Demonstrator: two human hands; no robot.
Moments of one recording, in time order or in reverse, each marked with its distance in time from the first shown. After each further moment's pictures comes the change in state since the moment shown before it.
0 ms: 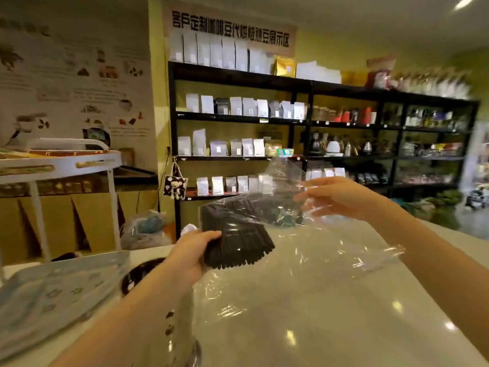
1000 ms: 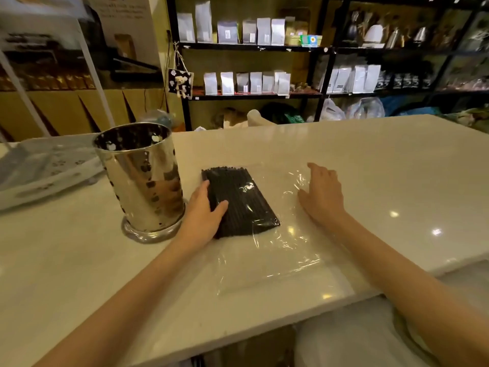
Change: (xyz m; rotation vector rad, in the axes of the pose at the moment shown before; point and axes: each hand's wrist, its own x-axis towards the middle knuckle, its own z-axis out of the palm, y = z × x) left_hand -0.019 -0.171 -0.024 0.846 0.138 0.251; right_hand -0.058 0.211 0.085 -0.857 0.309 0.024
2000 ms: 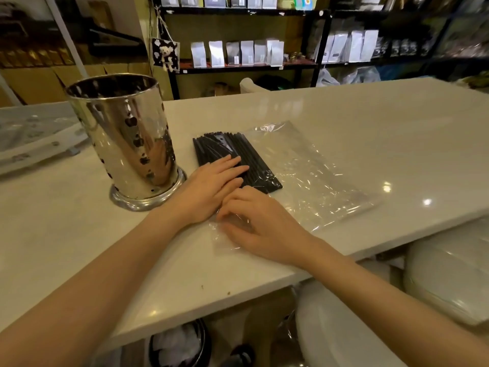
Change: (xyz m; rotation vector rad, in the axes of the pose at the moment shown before) left_hand 0.007 -0.024 -0.001 0.518 -0.322 0.591; right_hand -0.117 -0.078 0.023 0.361 -0.174 -0.773
